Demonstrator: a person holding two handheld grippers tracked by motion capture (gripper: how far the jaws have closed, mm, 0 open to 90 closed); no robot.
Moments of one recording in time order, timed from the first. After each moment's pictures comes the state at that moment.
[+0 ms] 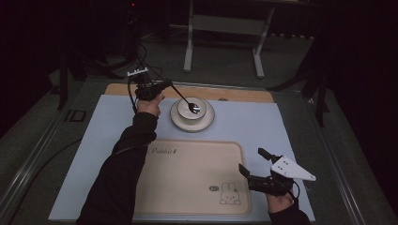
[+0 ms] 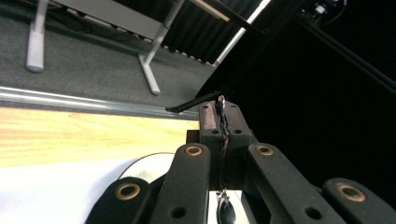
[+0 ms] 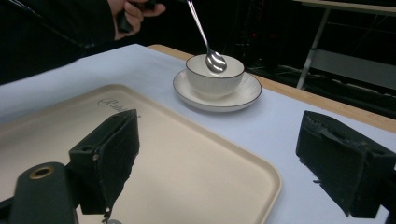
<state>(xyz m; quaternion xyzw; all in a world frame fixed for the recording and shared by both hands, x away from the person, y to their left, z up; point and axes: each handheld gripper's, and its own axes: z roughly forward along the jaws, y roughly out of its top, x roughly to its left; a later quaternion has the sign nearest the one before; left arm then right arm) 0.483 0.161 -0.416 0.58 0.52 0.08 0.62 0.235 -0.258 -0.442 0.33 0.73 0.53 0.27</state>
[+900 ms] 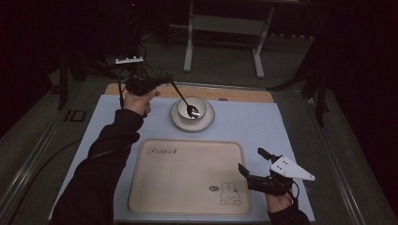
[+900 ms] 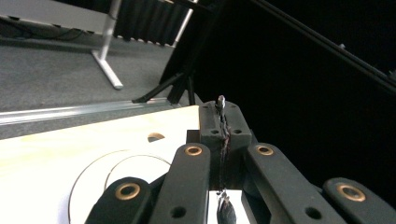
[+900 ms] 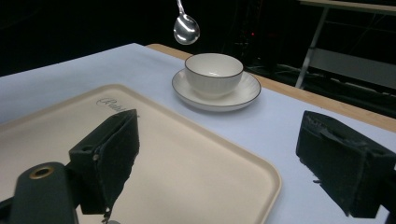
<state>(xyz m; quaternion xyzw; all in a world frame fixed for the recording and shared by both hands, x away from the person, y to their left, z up) 0.440 0.170 -0.350 0.66 0.42 0.05 0.62 0.236 -0.256 -0.442 0.33 0.73 0.53 0.27</state>
